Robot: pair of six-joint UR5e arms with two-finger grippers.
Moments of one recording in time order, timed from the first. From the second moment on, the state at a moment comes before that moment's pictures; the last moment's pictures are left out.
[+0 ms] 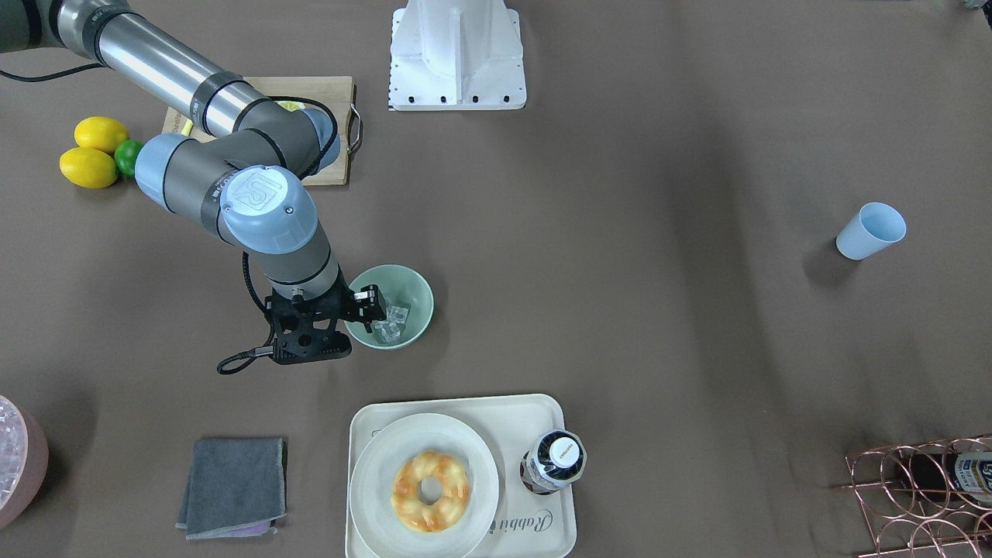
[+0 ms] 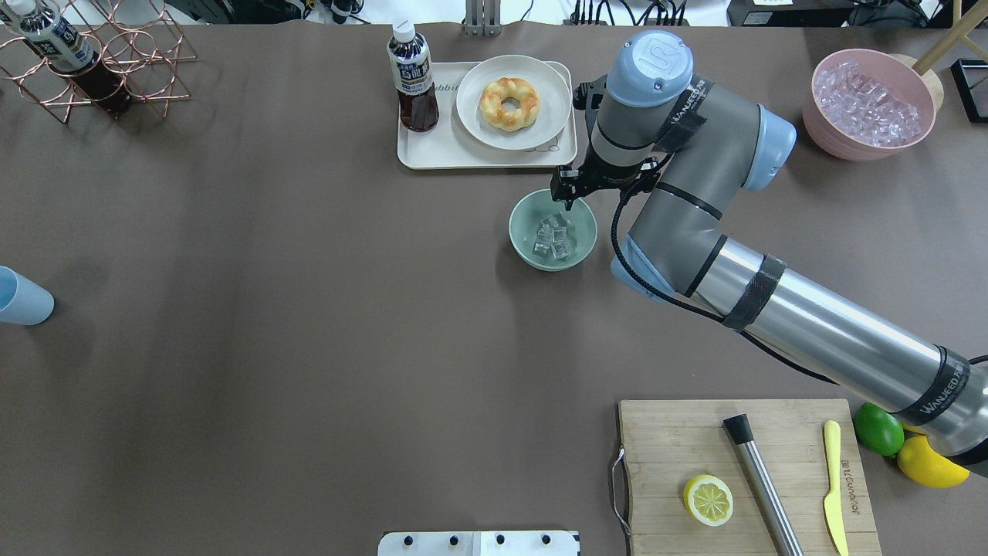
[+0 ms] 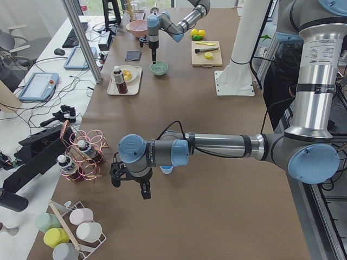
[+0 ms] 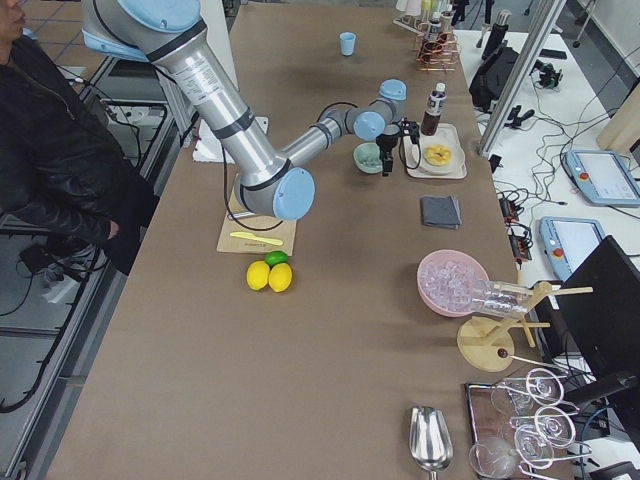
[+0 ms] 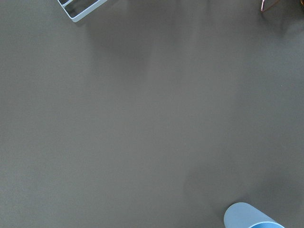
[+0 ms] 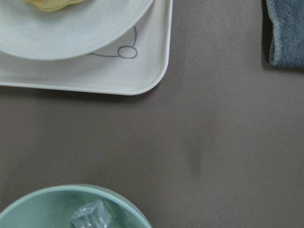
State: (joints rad) left arm -1.62 -1.62 -1.55 -1.50 -2.40 -0.17; right arm 0.75 -0.84 1.37 -1.44 2.02 0.91
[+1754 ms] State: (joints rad) left arm -1.61 -1.58 -1.60 -1.50 -2.40 -0.18; right arm 0.72 -0.84 1.38 -1.43 2.00 0.94
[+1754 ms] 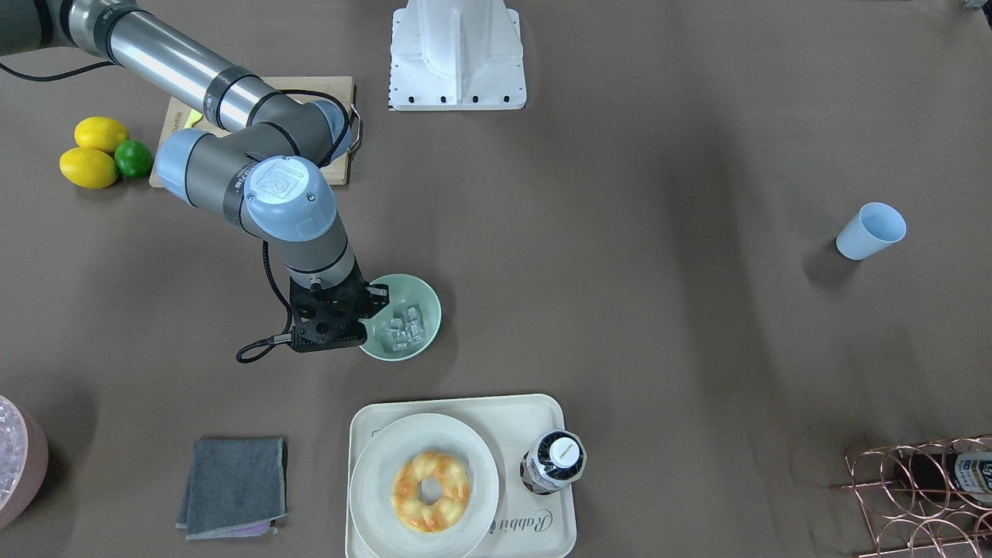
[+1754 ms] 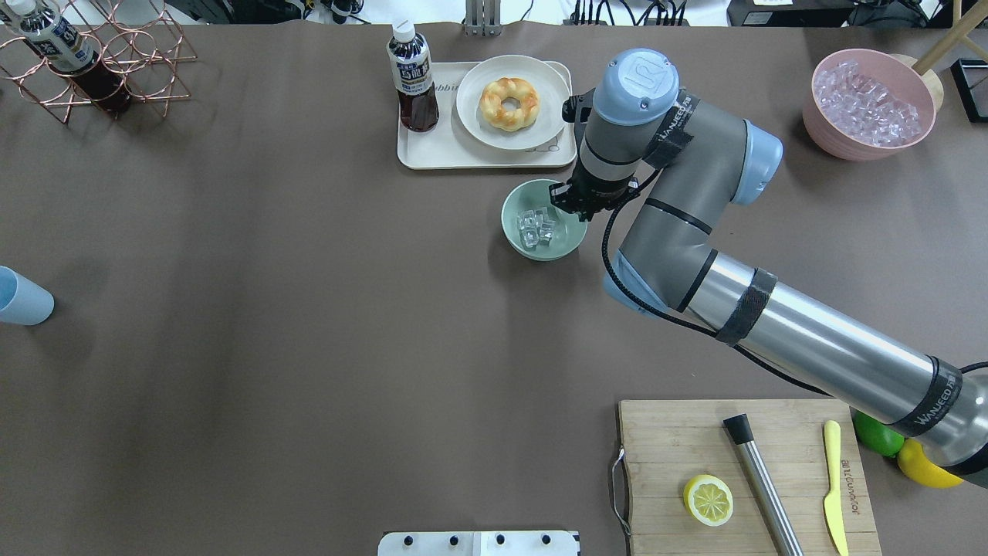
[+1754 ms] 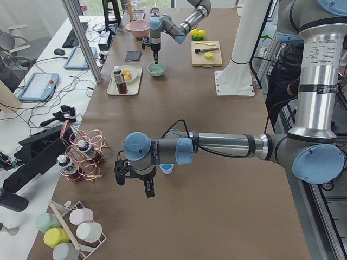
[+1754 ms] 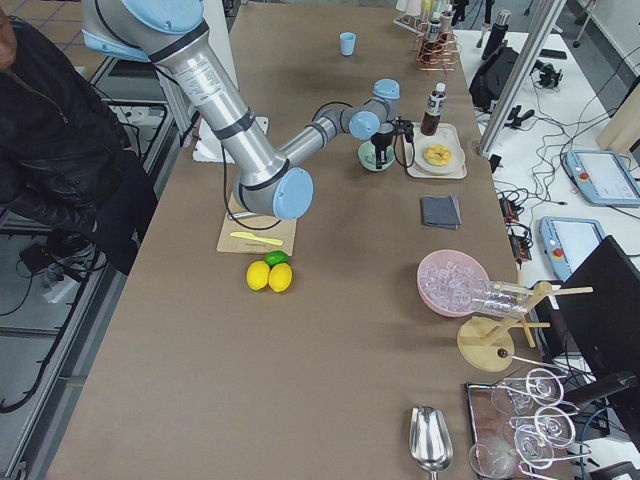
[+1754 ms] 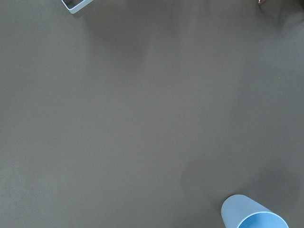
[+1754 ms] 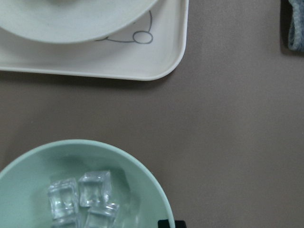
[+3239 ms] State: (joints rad) left arm -1.60 -1.53 -1.67 -1.49 -2.40 -0.20; right arm 1.14 -1.07 1.44 -1.51 2.28 0.46
